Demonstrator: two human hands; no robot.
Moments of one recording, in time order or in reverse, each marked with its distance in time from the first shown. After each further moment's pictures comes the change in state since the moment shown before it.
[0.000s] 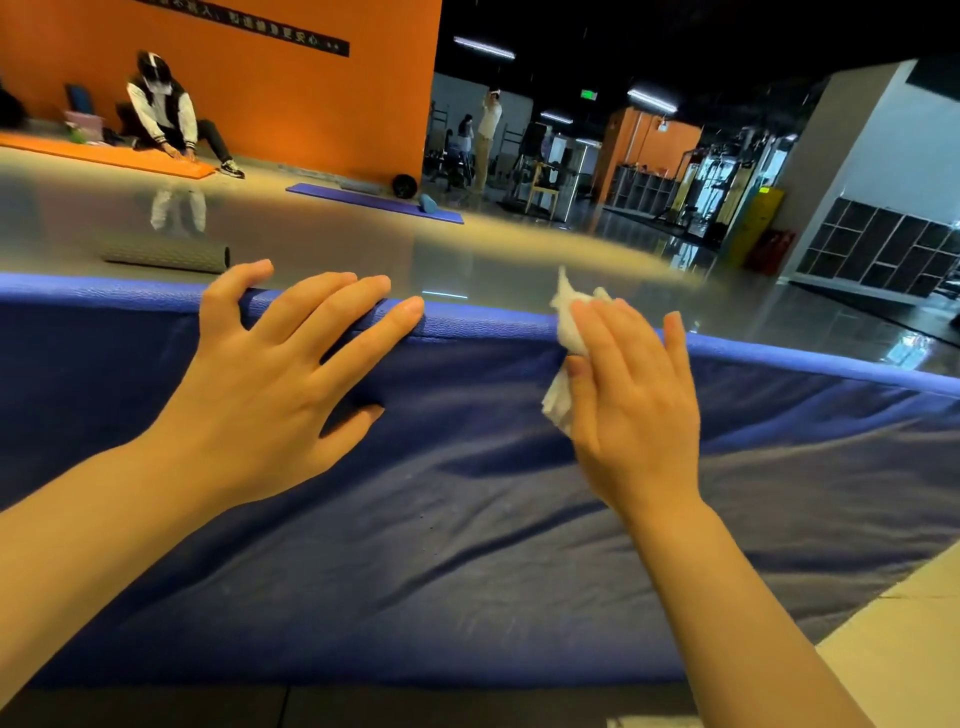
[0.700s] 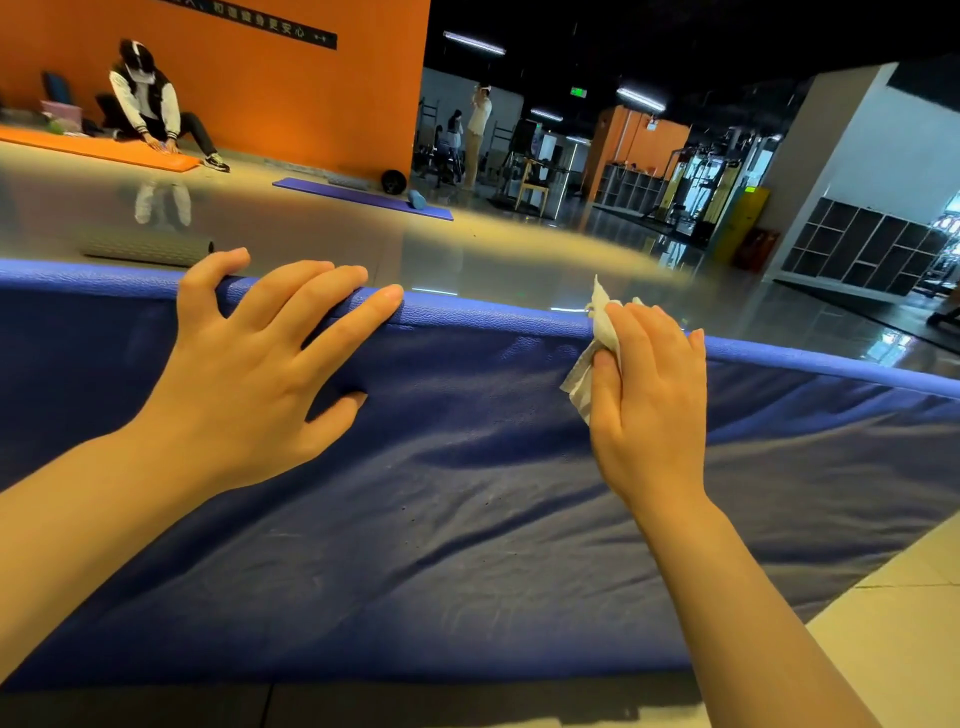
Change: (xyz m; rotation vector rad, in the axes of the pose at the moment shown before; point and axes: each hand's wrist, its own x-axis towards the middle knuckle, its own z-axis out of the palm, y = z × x) left_hand 0.005 0.004 0.005 -0.036 0.025 -0.051; right_hand -0.006 0.022 -0.008 0.086 0.002 0.192
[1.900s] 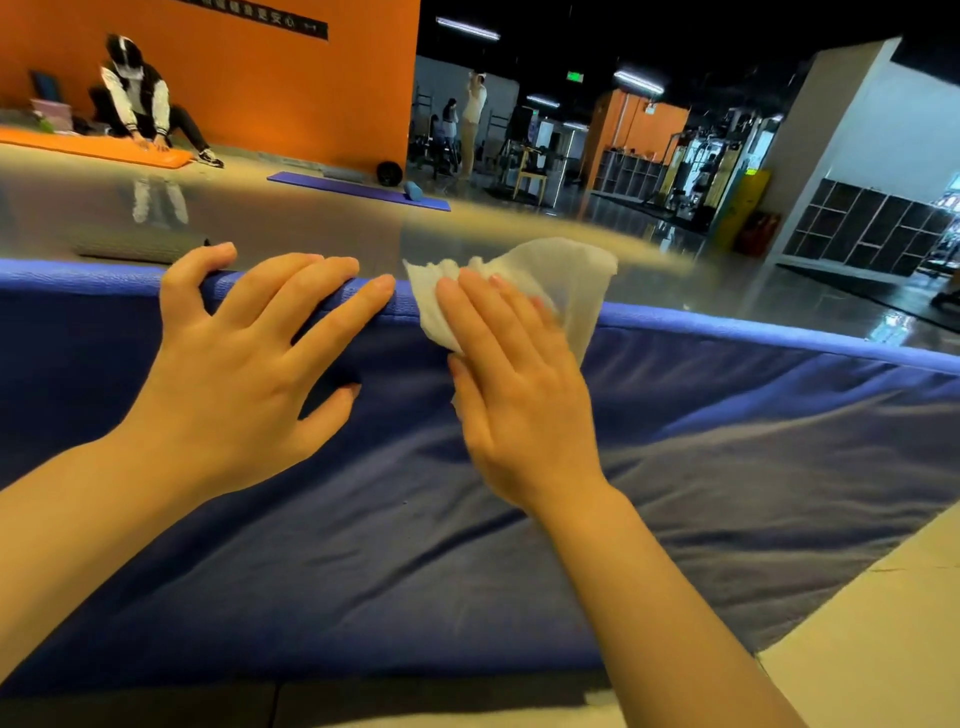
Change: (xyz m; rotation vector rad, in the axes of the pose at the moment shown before) left_hand 0.000 0.001 0.002 -0.014 0.042 0.001; right_hand -0.004 -0.070 0.031 0.187 -0.110 -0.266
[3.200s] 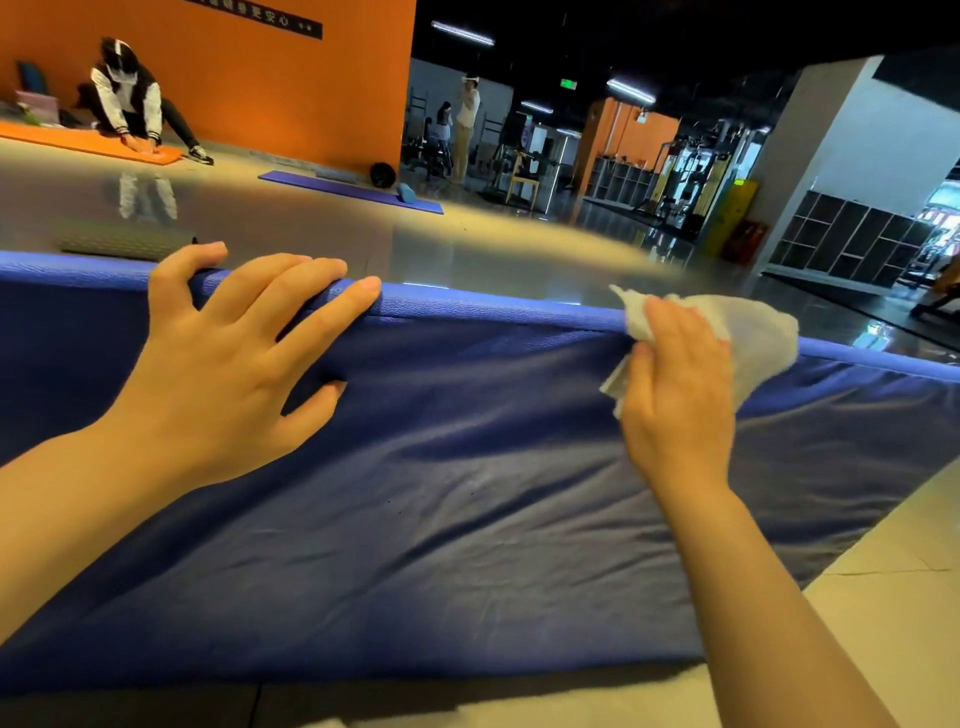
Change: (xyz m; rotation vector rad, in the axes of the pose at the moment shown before) left_hand 0.002 -0.001 0.004 -0.018 -0.017 0.001; right_hand -0.027 0.103 -0.053 -0.186 0.146 0.361
